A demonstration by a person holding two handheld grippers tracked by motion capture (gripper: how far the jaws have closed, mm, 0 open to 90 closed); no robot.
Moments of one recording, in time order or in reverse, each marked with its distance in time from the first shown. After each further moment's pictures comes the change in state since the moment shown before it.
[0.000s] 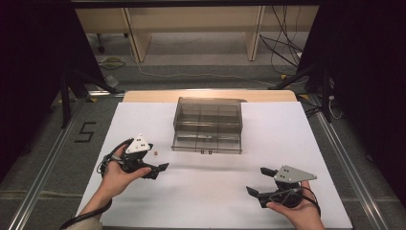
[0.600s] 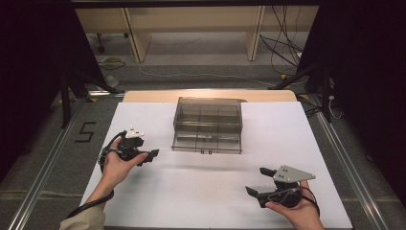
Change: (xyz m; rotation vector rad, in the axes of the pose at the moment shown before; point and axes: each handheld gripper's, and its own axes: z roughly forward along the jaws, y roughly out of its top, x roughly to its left) left arm 0.042 -0.007 0.026 0.117 0.180 -0.202; right arm 0.000 0.000 0.002 0.005 -0.002 -0.002
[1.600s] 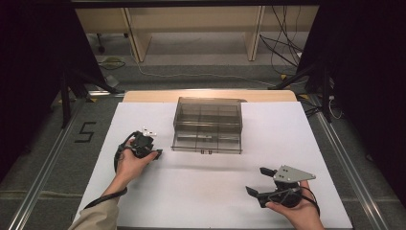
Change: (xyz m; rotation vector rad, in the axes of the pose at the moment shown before) left arm -0.009 0.003 0.040 0.138 0.075 0.013; right arm 0.000 0.000 0.000 -0.003 -0.001 -0.003
